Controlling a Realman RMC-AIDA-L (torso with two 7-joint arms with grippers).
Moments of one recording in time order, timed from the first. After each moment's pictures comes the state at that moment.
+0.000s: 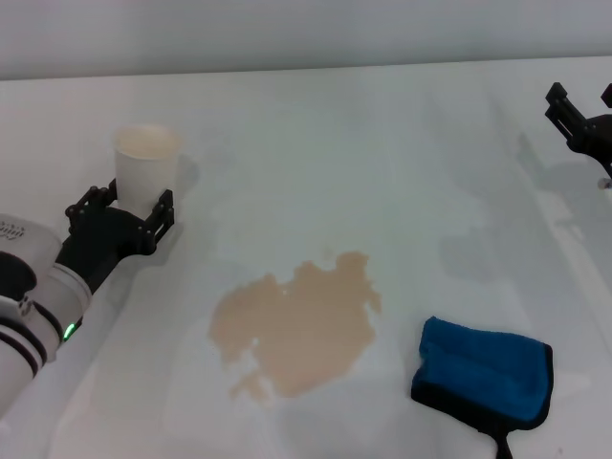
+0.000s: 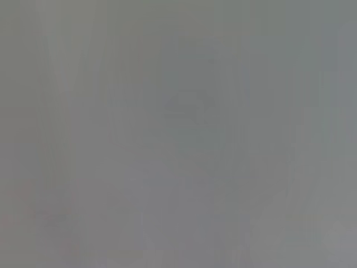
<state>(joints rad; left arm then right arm) -0.55 -2.09 2.83 0.24 -1.14 0.84 -0.15 0.46 2.02 -0.53 0.07 2.26 1.16 -2.69</state>
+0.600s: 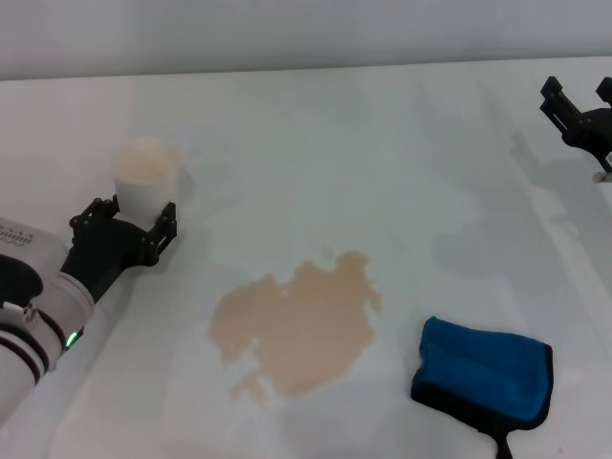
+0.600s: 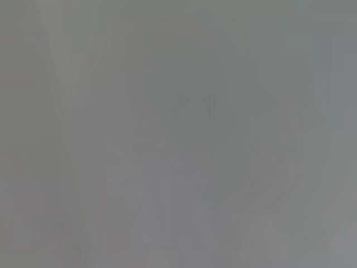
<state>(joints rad) -0.54 -2.09 2.84 0.24 -1.13 0.81 -0.14 0.48 2.03 -0.53 0.07 2.26 1.16 -2.69</state>
